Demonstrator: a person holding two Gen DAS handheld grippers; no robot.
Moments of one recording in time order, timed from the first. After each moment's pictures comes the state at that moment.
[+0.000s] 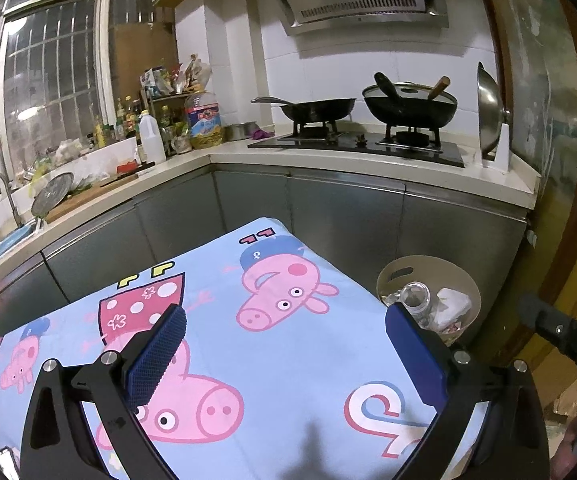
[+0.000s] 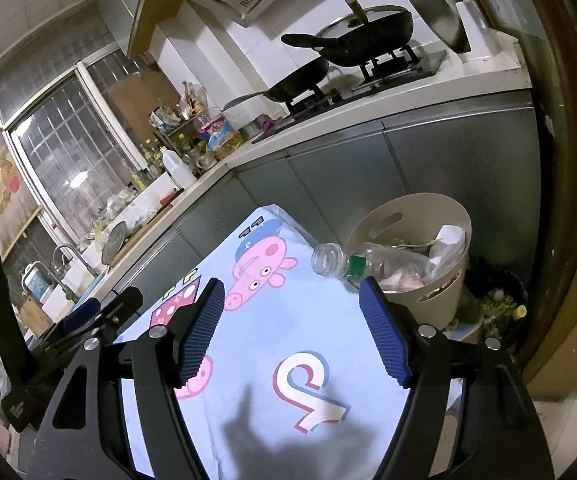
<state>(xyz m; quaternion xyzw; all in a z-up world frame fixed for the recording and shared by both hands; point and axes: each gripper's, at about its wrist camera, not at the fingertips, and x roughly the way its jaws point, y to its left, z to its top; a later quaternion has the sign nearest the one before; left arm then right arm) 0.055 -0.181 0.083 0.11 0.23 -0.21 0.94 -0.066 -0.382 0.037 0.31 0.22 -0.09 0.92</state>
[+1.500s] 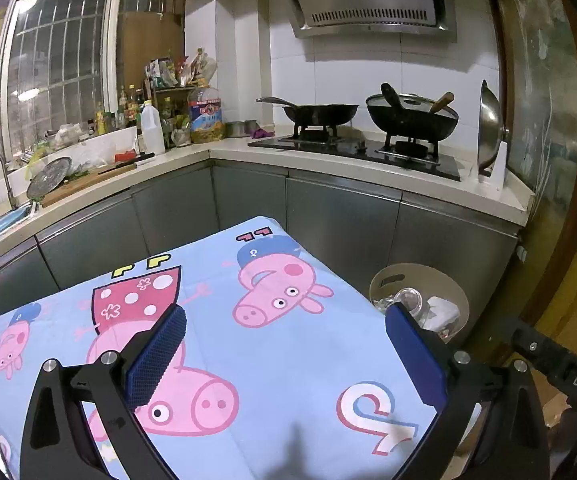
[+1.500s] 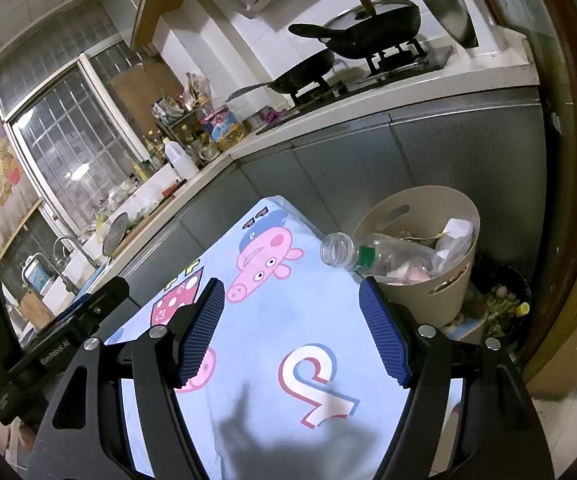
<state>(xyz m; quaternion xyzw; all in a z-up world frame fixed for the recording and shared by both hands) 0.055 -0.166 0.087 0.08 0.24 -0.23 0.94 -0.058 -0.379 0.034 0.31 0.23 -0.08 0.92</state>
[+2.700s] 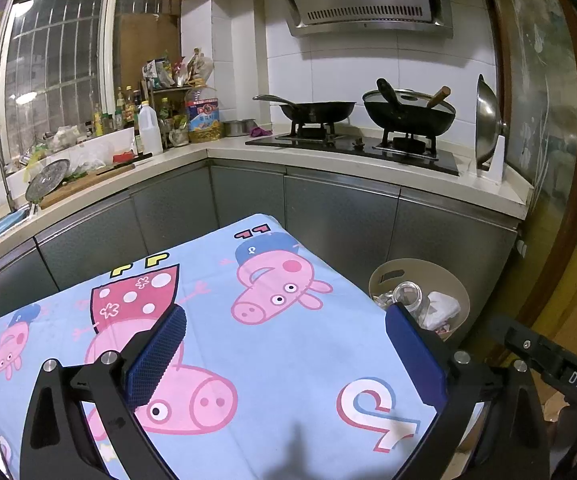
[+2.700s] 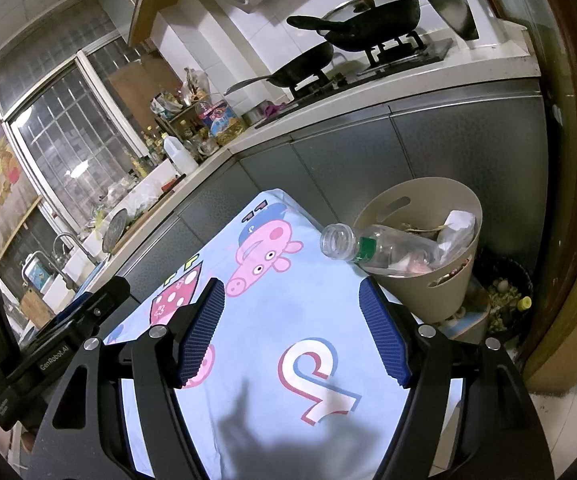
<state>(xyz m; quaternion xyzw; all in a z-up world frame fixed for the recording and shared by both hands) 0.052 -0.167 0.084 0.08 0.24 -0.22 0.94 -0.057 -0.379 0.031 0.31 0.23 -0.08 0.92</state>
